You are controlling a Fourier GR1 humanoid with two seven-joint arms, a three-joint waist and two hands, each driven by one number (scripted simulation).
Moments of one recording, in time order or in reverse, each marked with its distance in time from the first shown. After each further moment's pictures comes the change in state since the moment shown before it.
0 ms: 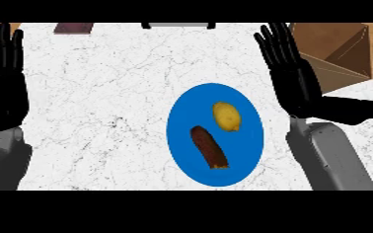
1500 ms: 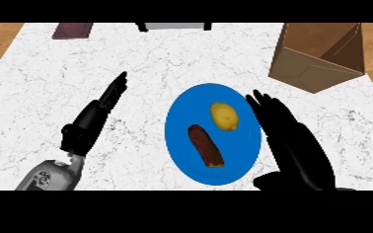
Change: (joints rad) left arm 0.069 -0.011 -0.399 0.122 -0.152 -0.229 0.187; right arm 0.166 -0.387 0.506 -0.483 1.053 -0.006 1.005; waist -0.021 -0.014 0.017
